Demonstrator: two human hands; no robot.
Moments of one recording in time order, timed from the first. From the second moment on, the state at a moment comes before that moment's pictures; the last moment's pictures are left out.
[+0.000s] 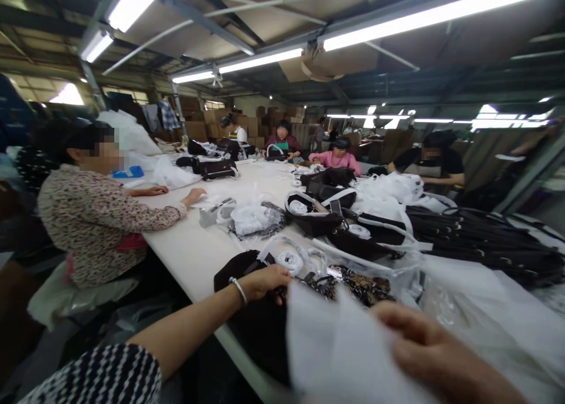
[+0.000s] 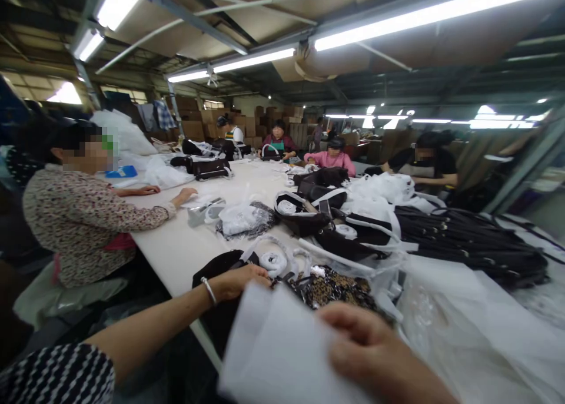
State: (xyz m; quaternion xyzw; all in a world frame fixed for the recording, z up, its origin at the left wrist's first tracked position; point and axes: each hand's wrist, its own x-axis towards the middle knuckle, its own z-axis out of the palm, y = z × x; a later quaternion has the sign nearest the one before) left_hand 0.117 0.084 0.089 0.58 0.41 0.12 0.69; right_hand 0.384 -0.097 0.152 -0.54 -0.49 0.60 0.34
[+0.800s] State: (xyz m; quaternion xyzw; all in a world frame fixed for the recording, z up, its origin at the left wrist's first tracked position) left_hand 0.100 0.046 0.075 0.52 0.46 0.14 0.70; right_hand 0.250 -0.020 0.024 -0.33 -0.11 0.76 0.56
